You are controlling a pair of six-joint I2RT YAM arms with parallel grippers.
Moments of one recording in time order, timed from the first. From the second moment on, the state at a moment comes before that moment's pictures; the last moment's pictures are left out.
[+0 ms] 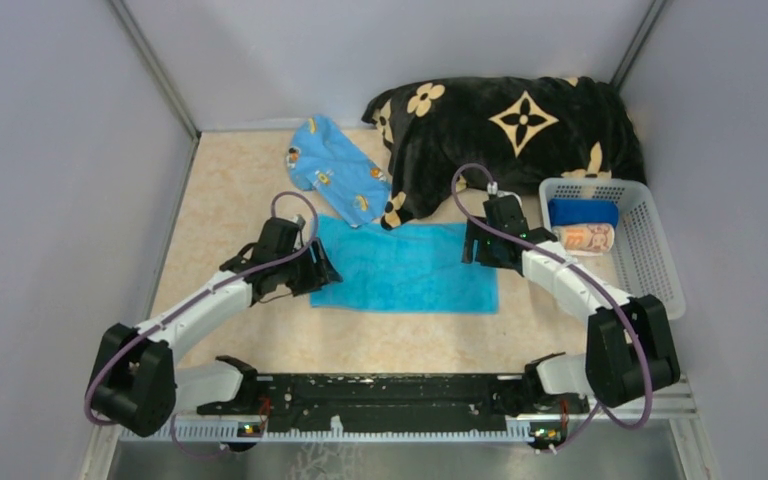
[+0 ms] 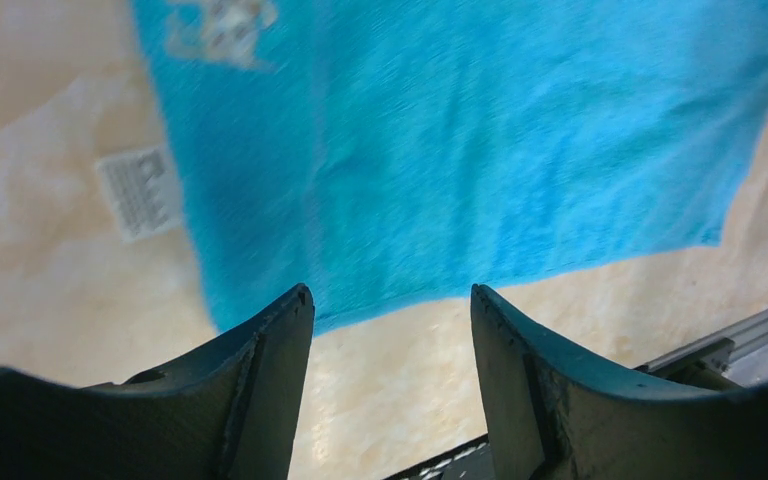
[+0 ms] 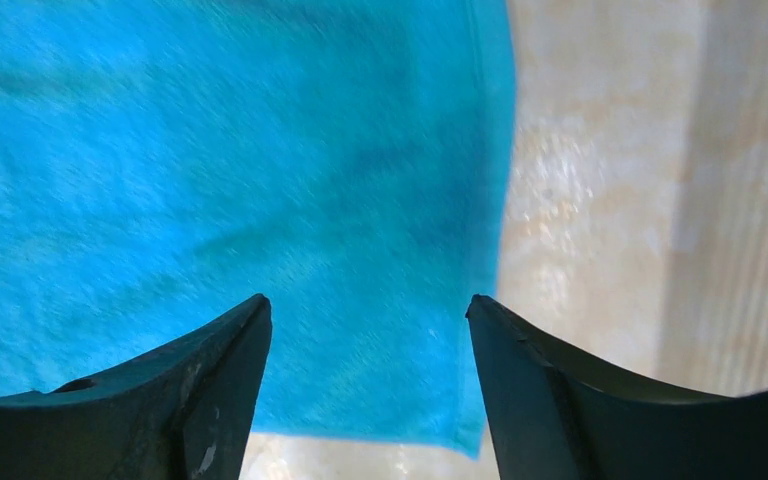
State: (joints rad) left arm -0.45 1.23 0.68 -0.30 0.18 -0.69; right arm 0.32 1.34 0.82 -0.41 0.09 0.40
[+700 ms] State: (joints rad) left arm -0.44 1.06 0.55 -0.49 0.12 -0.76; right arm 0.35 1.28 0.62 -0.59 0.14 0.56
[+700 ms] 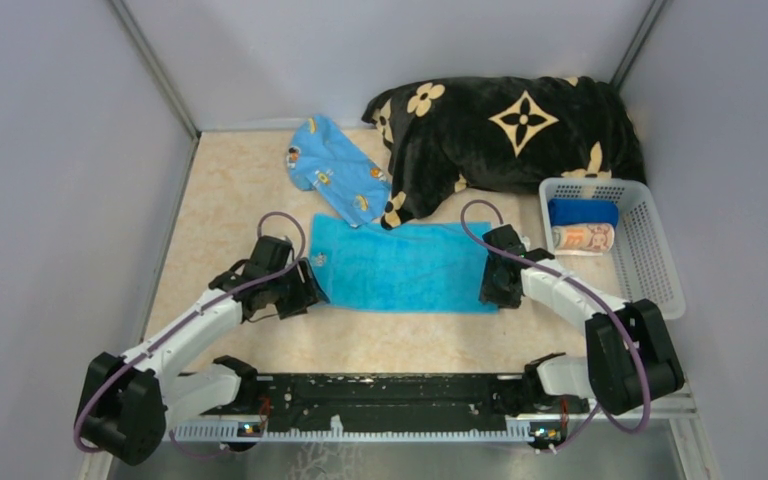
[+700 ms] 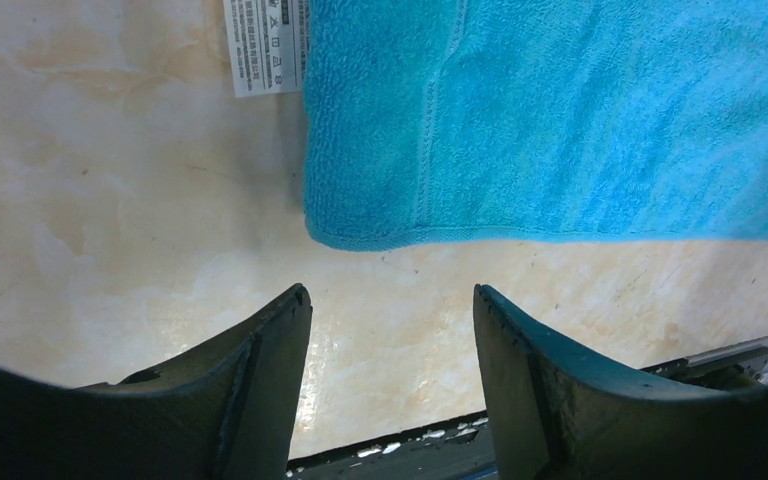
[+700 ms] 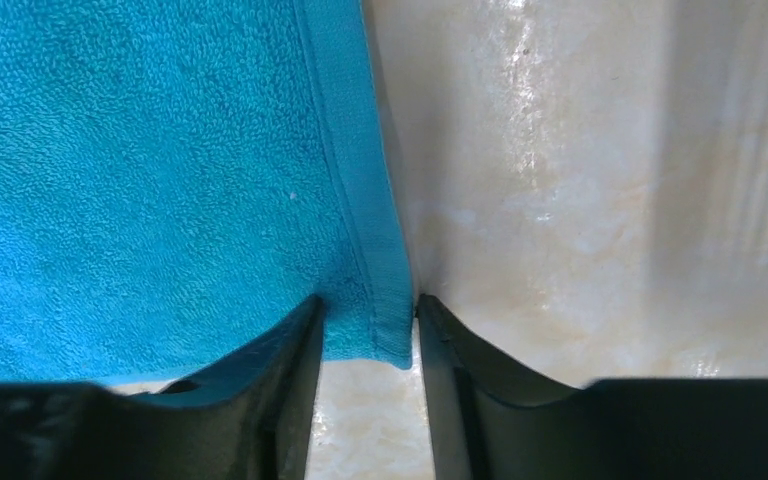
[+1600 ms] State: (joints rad) left arm -0.60 1.15 0.52 -0.49 -0.02 -0.80; right arm 0.30 1.28 1.03 -0.60 0.11 0.58
